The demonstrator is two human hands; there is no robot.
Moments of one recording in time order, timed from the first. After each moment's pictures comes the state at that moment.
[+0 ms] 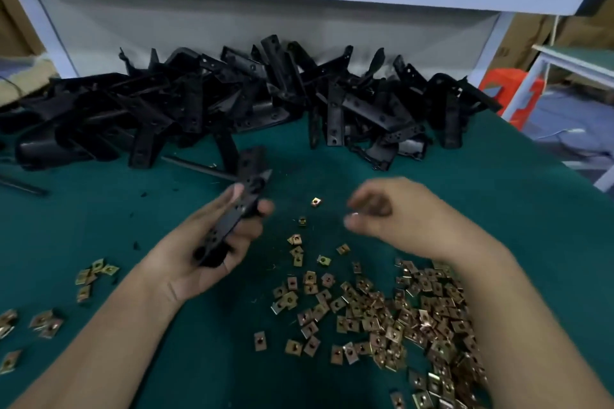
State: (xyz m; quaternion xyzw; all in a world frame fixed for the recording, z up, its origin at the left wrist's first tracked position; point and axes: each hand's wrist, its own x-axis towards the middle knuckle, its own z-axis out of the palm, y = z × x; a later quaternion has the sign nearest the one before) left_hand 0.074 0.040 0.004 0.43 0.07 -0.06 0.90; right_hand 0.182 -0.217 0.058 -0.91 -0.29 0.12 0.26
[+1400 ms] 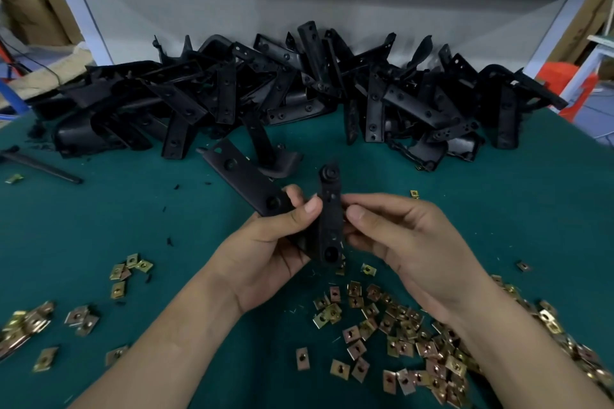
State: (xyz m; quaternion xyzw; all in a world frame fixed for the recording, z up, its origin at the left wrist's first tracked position) left_hand 0.079 0.014 0.002 0.38 0.04 -0.02 0.92; right_hand 0.139 -0.164 0.030 -0.61 -0.20 0.24 0.73
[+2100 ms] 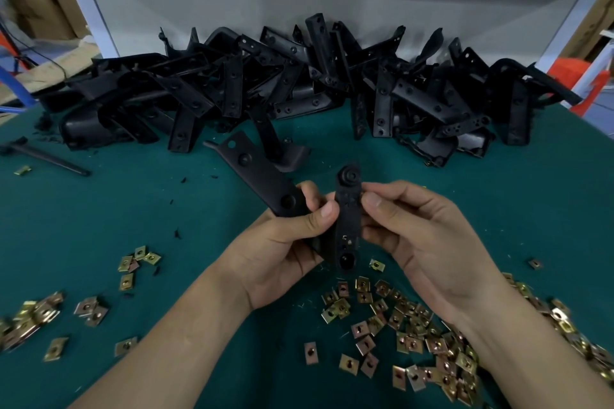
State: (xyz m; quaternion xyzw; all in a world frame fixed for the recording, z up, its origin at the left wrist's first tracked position) left_hand 0.077 0.014 -0.001 0.42 -0.03 -0.03 0.91; right_hand 0.133 -0.159 0.033 -0.55 -0.15 0.24 0.79
